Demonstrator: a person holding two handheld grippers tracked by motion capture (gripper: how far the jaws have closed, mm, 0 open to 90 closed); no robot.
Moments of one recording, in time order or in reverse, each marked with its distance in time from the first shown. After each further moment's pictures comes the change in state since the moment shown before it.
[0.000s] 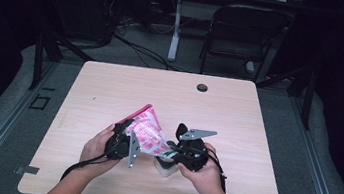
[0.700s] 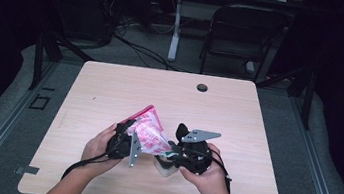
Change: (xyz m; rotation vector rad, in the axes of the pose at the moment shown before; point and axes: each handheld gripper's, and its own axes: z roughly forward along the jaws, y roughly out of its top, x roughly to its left) left arm 0.000 0.001 0.004 -0.016 -0.021 0.006; right arm 0.012 0.005 -0.021 -0.014 -0.042 -0.059
